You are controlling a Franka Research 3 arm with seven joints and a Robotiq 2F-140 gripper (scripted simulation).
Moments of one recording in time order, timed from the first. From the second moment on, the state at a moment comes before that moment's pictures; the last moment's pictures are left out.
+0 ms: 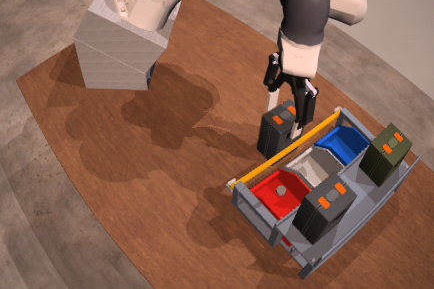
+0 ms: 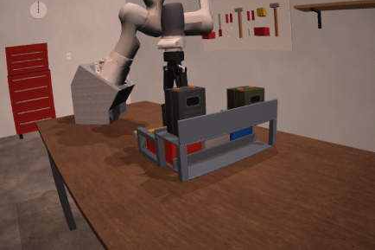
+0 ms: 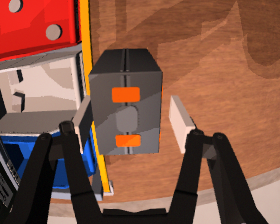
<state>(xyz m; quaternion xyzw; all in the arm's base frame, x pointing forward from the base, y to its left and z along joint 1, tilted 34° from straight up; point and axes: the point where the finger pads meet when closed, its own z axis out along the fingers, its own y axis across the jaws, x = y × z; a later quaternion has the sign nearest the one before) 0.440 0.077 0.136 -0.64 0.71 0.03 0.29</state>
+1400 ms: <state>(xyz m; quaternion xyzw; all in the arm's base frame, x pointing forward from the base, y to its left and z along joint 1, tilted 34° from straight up) 0.447 0.076 0.132 -0.65 0.70 0.01 0.29</state>
